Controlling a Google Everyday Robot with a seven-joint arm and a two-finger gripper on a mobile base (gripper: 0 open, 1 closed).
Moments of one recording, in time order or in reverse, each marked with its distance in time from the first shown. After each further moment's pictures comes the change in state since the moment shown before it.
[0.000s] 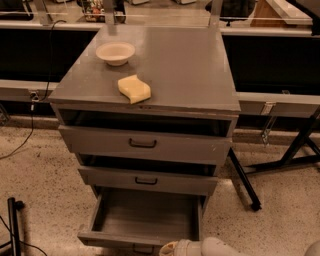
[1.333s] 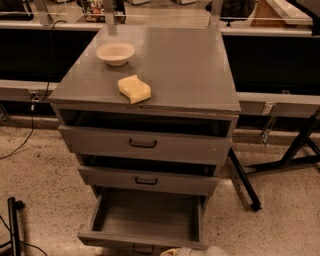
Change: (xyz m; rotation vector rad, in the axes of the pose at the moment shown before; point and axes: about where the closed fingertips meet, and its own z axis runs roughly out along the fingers) arm 0.034 0.022 0.016 0.000 -0.103 -0.039
